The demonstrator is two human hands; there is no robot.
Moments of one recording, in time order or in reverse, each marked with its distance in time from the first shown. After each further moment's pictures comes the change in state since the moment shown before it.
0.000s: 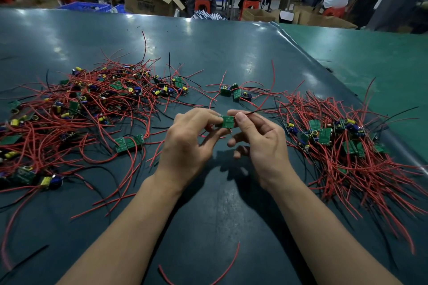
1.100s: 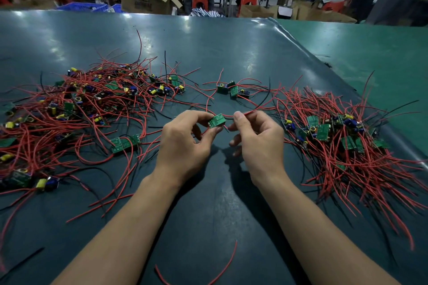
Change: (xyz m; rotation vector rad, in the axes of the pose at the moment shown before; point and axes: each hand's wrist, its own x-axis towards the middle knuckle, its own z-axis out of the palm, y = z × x) left_hand 0.002 -0.001 0.008 -0.001 -0.015 -0.266; right_hand 0.005 0.011 0.000 -0.197 0.221 -0.061
